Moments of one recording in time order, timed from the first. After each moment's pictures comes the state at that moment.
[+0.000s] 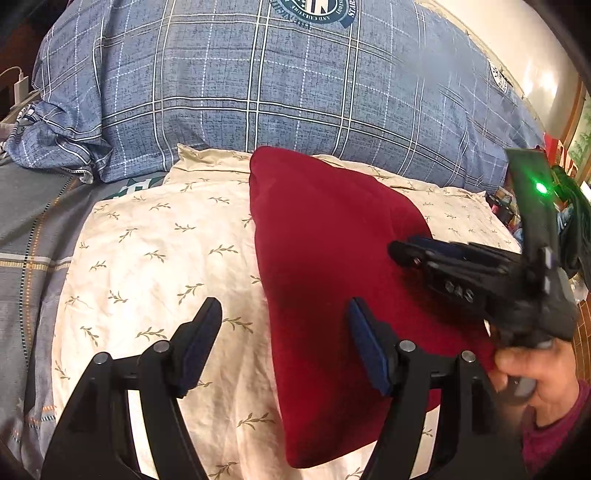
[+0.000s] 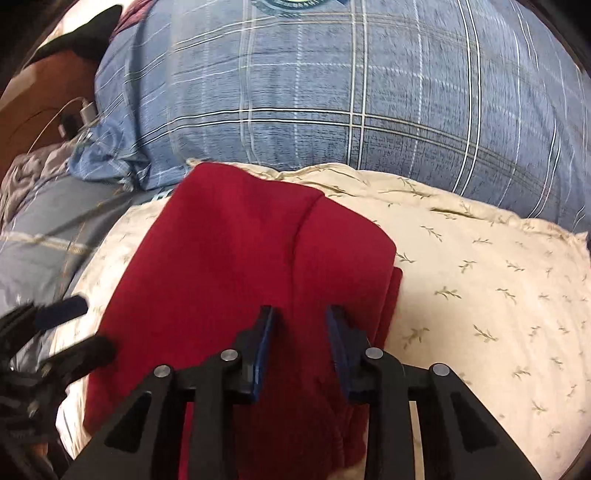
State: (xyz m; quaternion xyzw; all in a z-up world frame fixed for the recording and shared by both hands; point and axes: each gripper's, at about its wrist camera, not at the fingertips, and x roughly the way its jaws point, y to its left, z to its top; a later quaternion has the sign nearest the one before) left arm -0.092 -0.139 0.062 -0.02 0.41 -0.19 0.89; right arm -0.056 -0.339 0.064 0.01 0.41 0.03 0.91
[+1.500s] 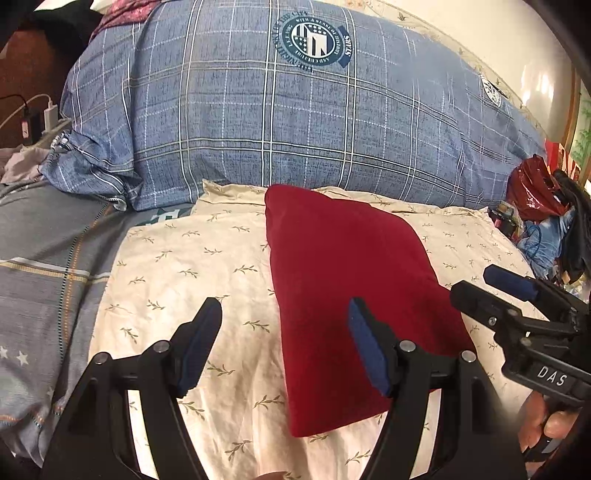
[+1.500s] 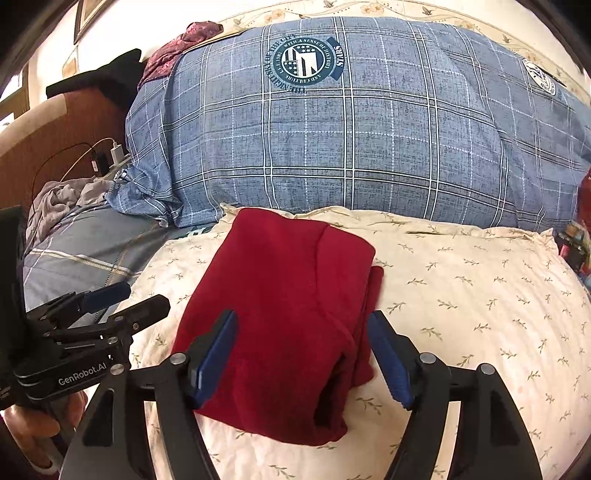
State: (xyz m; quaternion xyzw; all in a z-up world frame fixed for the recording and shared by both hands) left arm -0.131 -0.127 0.094 -0.01 0.35 -0.16 0.92; right arm -0.167 -0.323 0.122 0.03 0.33 0.02 0.94
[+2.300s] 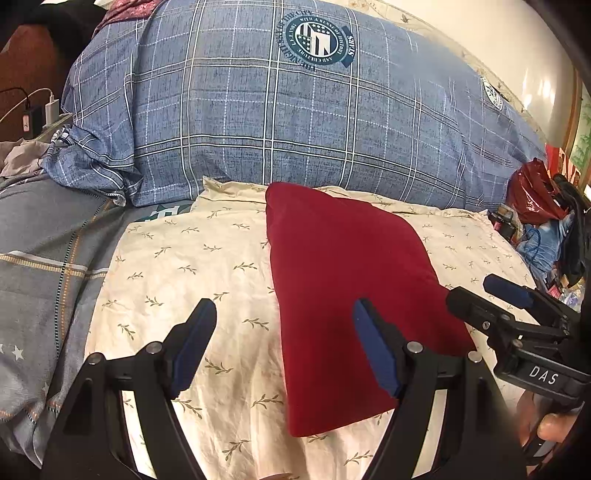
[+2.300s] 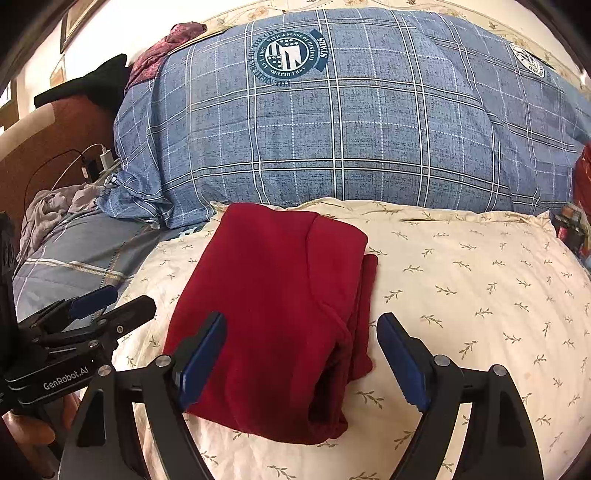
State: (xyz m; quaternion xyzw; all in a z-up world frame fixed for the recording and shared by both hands) left arm -0.130 -0.126 0.088 -0.02 0.35 -0.16 0.92; right arm -0.163 -0.333 0.110 0.05 0.33 0.01 0.94
